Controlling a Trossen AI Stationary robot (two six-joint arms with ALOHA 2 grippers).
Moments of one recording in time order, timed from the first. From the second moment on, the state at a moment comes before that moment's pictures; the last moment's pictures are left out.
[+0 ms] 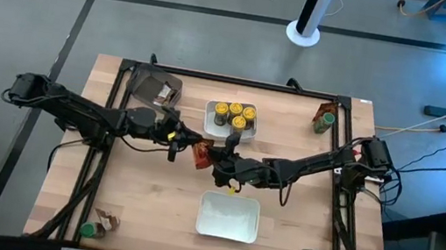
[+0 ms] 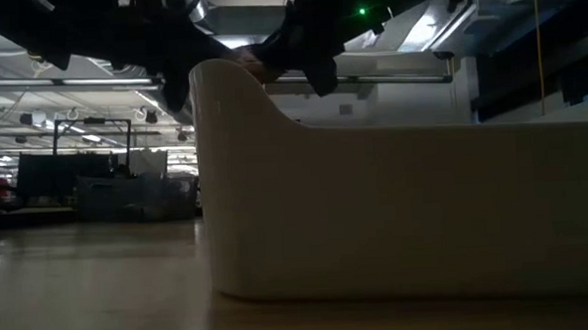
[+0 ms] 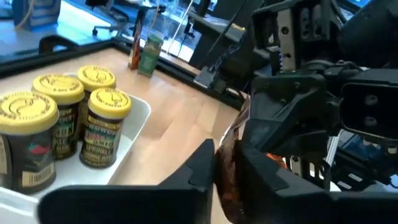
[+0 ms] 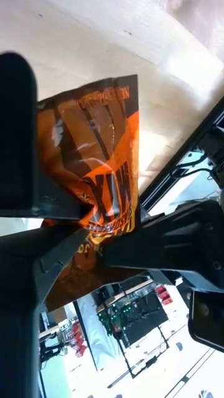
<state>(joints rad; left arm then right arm) -0.01 1.12 0.42 0.55 -0.14 -0.43 0.25 1.81 1.11 0.40 0.64 -0.71</state>
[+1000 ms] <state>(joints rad) -0.01 0.93 0.42 0.44 -0.18 -0.14 0.23 1.80 1.29 -0.07 0.50 -0.08</state>
